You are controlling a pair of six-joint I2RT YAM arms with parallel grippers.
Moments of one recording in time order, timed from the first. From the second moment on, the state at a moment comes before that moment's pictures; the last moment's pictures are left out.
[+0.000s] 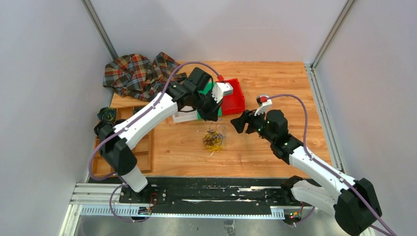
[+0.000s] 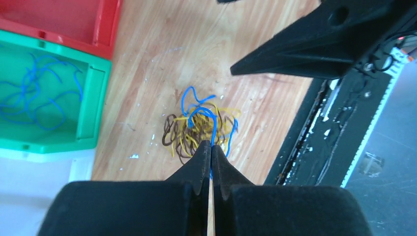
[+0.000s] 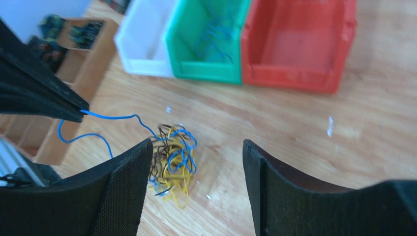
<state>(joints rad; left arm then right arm) -0.70 1.67 1.57 -0.84 0.44 0.21 0.54 1.01 0.54 0.15 -0.12 0.39</state>
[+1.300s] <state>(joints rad) -0.70 1.49 2.20 -1.09 0.61 0.34 0.85 1.19 0.71 0.36 0.08 0.19</state>
